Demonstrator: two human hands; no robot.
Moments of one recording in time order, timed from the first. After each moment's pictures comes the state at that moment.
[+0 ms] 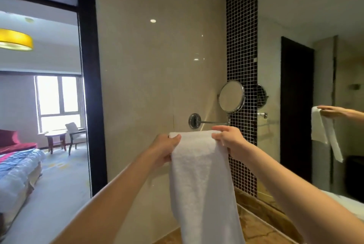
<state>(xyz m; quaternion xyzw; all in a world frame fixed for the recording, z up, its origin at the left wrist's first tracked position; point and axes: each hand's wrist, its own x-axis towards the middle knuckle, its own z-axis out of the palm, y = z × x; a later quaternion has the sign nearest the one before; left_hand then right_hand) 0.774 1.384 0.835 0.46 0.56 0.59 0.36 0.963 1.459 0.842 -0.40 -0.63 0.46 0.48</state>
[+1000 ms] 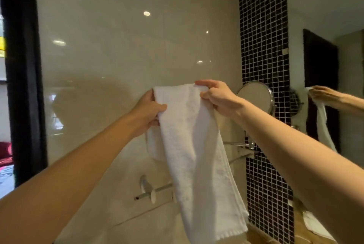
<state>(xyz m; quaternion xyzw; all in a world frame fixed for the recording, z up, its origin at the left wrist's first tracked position) 0.678 1.597 0.949 0.55 0.47 0.64 0.23 0.862 1.689 0.973 -0.25 -0.72 0.38 0.53</state>
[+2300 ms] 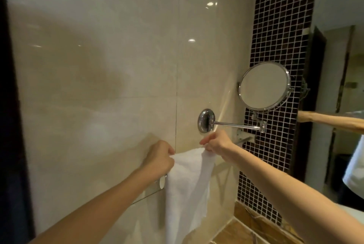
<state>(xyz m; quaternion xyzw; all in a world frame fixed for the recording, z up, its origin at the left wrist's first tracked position) 0.628 1.661 0.769 0.58 0.71 0.39 0.07 0.798 1.756 0.793 -0.53 -0.68 0.33 0.40</state>
